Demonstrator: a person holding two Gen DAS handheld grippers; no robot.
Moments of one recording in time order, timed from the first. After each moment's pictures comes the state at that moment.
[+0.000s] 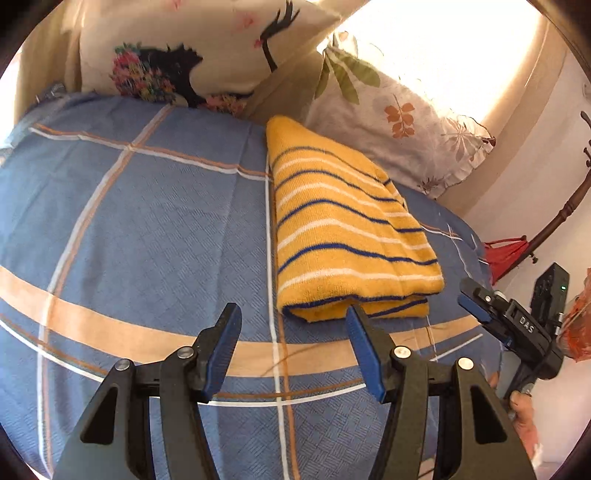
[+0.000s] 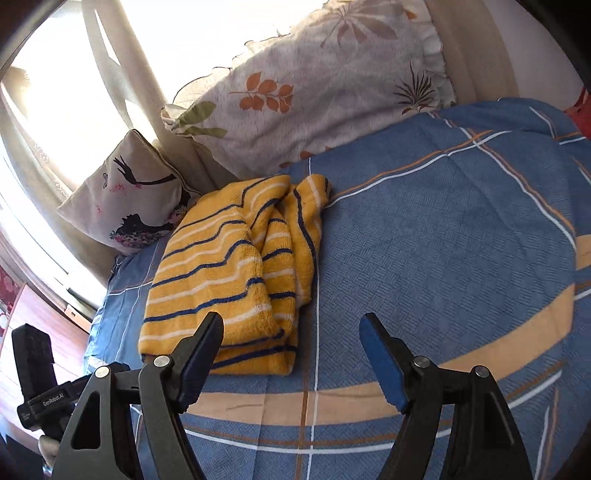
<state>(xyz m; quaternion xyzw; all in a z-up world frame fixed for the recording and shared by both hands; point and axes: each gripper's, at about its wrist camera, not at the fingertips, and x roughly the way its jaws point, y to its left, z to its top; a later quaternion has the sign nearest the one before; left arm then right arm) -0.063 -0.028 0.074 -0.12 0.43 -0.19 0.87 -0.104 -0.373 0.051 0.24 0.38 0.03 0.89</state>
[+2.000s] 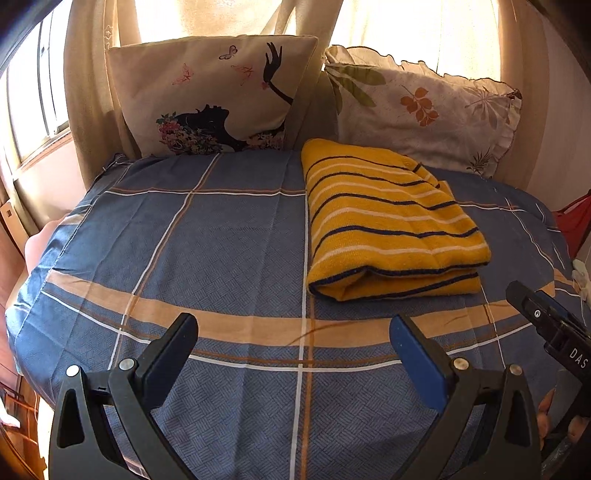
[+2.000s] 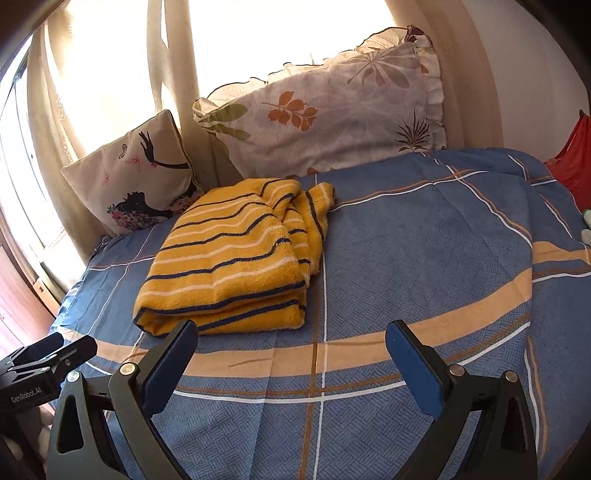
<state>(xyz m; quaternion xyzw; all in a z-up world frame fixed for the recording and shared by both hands) -0.115 -0.072 0.083 0.02 0.40 -0.06 0.92 -0.148 -0.327 0.054 0.15 0.35 0.00 0.93</state>
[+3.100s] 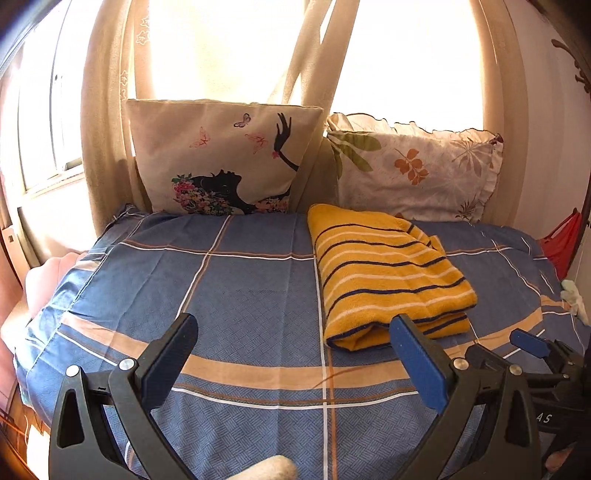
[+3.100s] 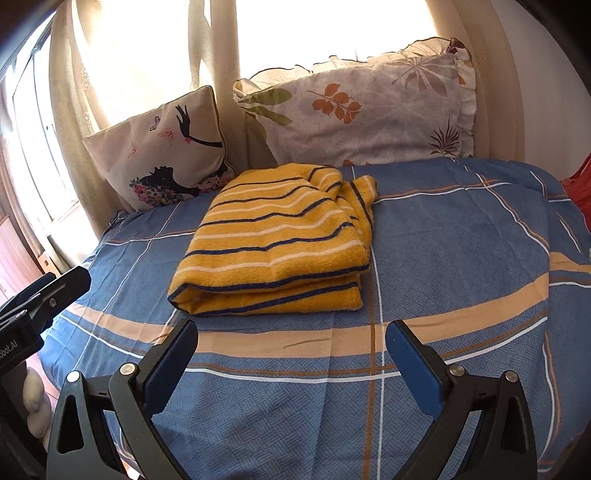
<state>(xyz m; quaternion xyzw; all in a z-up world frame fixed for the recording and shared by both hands) -0.130 -0.036 0.121 0.01 0.29 -0.07 0.95 -0.157 -0.271 0.066 0.11 0.36 0.02 0.93</state>
